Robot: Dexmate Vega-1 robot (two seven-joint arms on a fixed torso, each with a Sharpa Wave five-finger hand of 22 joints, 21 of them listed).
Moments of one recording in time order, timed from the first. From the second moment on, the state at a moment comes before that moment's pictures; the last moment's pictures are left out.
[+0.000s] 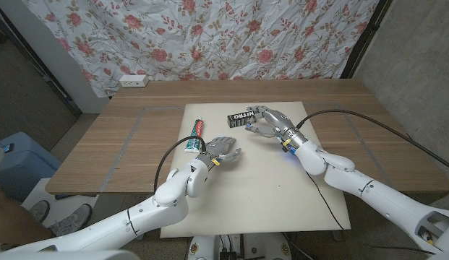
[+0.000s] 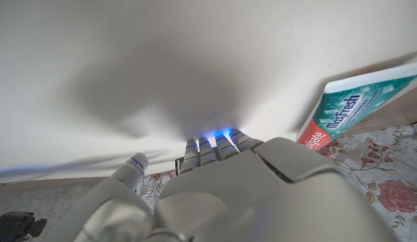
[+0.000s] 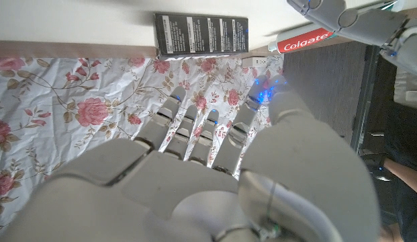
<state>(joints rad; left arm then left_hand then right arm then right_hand) 0.93 0.73 0.88 -2.07 0.79 0.67 -0.11 -0.02 0.06 0.57 0.21 0.20 0.04 -0.04 0.19 0.17 0.01 -0.07 0.19 0.17 -0.02 -0.03 0.19 0.18 -0.06 -0.03 0.19 0.18 -0.80 -0.67 -0.69 -1.44 -0.54 0.38 -0.45 0.93 0.01 0.43 -0.16 0.18 1.03 -0.22 0.58 0.23 0.36 -0.11 0.21 0.19 0.18 -0.04 0.36 0.33 0.46 0.00 0.20 0.17</state>
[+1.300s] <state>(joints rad) 0.91 0.73 0.88 -2.06 0.79 0.65 -0.15 -0.02 0.06 0.56 0.21 0.20 0.04 -0.05 0.18 0.17 0.01 -0.07 0.19 0.17 -0.02 -0.03 0.19 0.18 -0.05 -0.04 0.20 0.18 -0.78 -0.66 -0.75 -1.36 -0.57 0.35 -0.49 0.94 -0.01 0.42 -0.17 0.18 1.05 -0.22 0.57 0.22 0.44 -0.12 0.23 0.19 0.29 -0.04 0.38 0.29 0.41 0.00 0.18 0.17</state>
